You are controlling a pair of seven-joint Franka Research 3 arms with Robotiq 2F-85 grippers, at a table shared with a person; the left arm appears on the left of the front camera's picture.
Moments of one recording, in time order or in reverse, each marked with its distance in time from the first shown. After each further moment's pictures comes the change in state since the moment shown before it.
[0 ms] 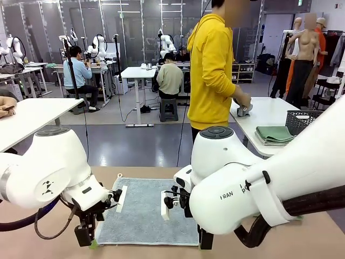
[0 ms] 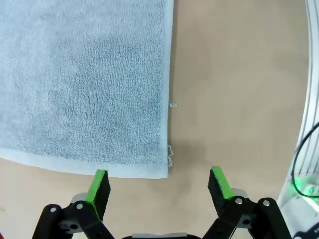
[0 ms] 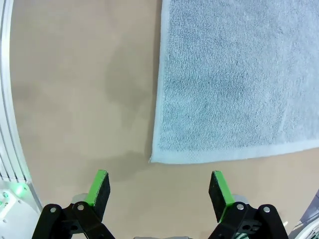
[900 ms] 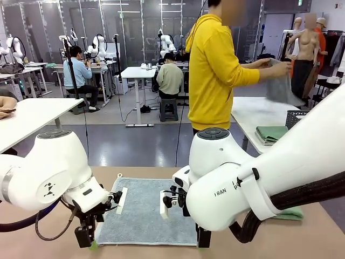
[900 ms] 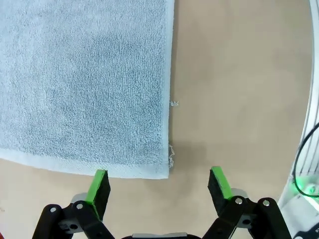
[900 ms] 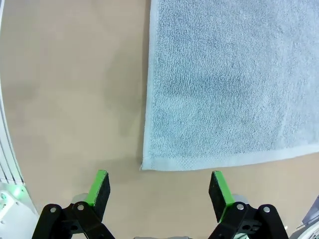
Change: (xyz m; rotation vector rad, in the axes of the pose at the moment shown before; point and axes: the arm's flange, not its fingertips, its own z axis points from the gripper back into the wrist) left arm -0.001 0.000 -0.003 0.001 0.008 -0.002; right arm 0.003 -0.011 -0.009 0.011 0.003 -0.003
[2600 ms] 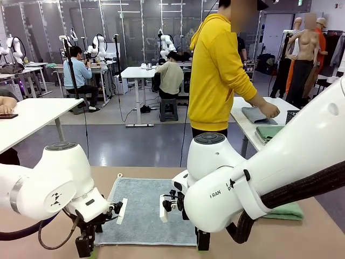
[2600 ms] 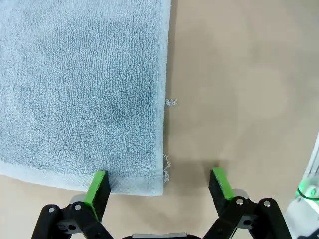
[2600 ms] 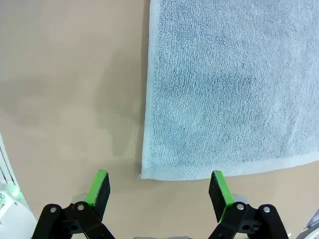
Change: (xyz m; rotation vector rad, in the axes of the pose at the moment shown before) left arm -0.008 0.001 -0.037 -0.049 0.029 0.019; right arm 0.002 -0.004 -0.018 0.024 0.017 0.006
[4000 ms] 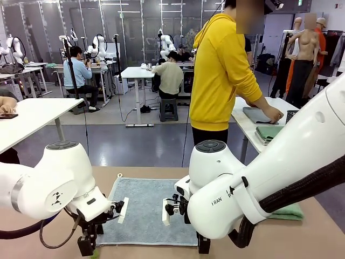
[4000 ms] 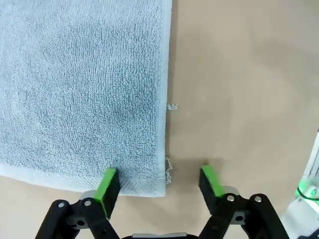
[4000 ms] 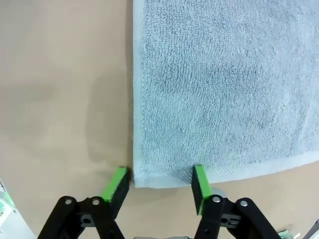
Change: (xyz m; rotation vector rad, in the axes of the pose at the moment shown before) left arm 0.004 0.000 0.003 0.009 -0.003 -0.008; right arm -0.007 -0.004 -0.021 -0.005 0.006 -0.046
